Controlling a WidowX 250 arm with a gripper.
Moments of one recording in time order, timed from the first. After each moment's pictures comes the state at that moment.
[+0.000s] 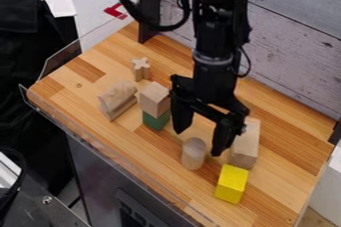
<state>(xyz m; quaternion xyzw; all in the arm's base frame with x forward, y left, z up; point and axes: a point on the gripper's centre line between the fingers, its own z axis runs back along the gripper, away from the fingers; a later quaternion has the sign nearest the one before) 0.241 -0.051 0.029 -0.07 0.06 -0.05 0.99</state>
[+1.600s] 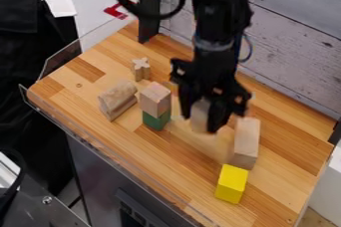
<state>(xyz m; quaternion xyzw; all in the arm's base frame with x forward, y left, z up) 0.260 -0.050 0.052 -0.05 0.00 -0.05 1.00</state>
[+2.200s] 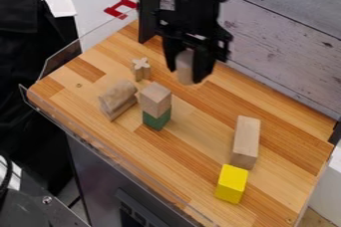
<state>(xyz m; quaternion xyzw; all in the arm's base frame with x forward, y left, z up) 0.277 0.007 0.085 -0.05 -0.02 -0.01 1.00</state>
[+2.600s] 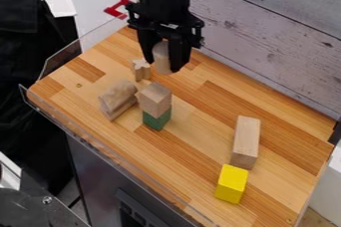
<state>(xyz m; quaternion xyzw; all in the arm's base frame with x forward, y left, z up) 0.275 0.033 0.088 -0.06 -0.04 0.03 1.00</state>
